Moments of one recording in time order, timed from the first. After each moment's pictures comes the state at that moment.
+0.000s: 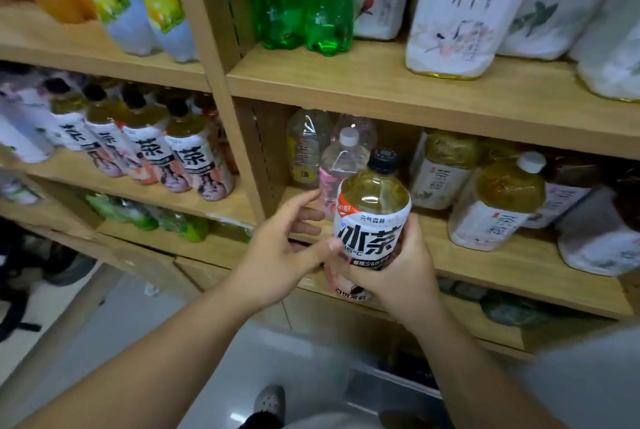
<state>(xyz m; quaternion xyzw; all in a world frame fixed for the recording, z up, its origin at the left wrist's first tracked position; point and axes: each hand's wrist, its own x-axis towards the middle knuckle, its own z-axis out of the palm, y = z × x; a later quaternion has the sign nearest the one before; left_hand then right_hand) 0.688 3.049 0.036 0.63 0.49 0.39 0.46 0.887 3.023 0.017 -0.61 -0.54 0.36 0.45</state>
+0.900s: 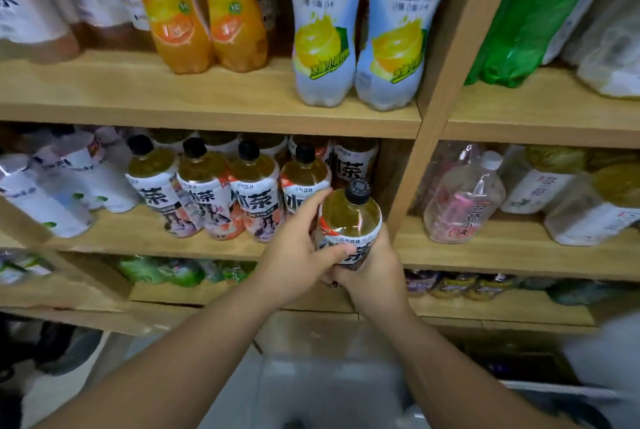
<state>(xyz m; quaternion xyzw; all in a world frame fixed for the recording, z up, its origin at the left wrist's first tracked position) 0.455 3.167 0.041 0.70 0.43 0.33 0.46 0.597 3.120 -0.013 -0.69 -0.49 0.27 0.46</state>
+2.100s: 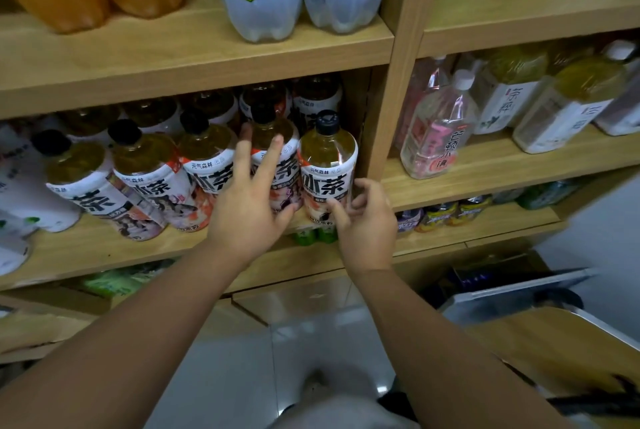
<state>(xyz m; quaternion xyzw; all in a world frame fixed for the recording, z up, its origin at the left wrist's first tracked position) 0.427 3.226 0.004 0.87 0.45 0.16 0.05 0.576 3.135 -0.044 -0.78 -0.35 0.12 0.50</state>
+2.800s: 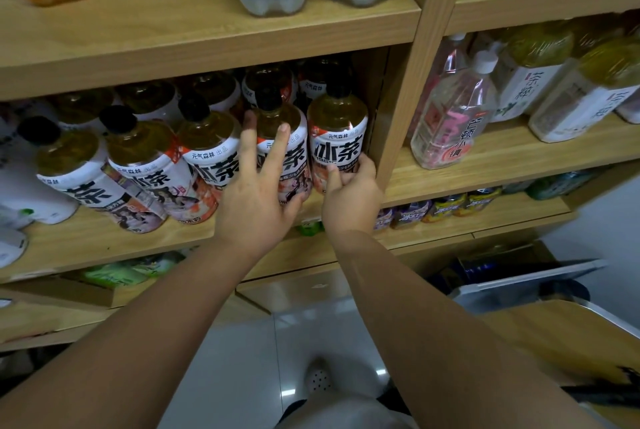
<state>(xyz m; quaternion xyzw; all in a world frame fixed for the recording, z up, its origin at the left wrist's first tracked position) 0.429 3.228 -0.005 0.88 0.44 0.19 0.04 0.559 3.189 -0.046 -0.78 -0.23 0.19 0.55</state>
